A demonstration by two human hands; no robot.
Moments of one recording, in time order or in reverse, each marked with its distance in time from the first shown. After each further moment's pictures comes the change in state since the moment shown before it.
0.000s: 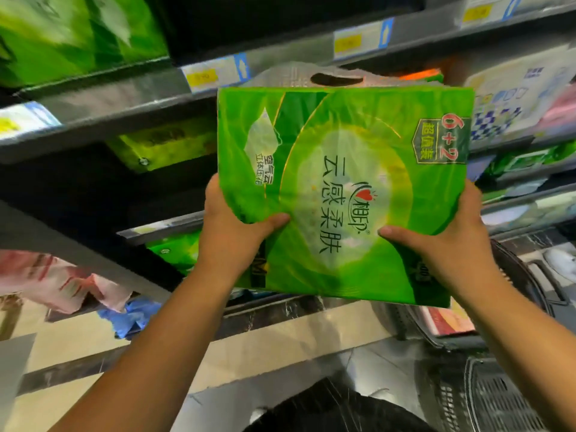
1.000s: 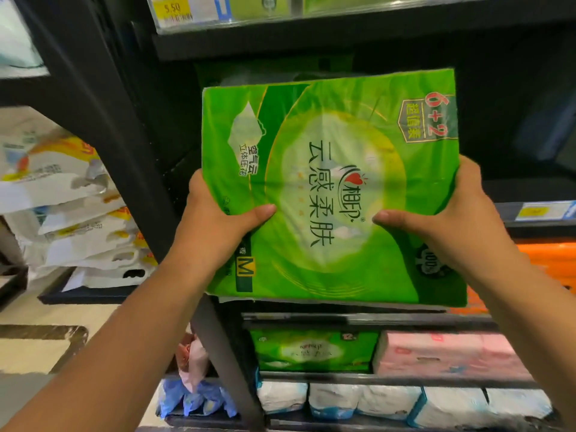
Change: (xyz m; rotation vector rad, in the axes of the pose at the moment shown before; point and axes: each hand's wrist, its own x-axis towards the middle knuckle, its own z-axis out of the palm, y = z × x) left_hand 0.107 0.042 -0.292 0.078 0.351 0.131; right_hand 0.045 -0.282 0.176 0.064 -0.149 -0.377
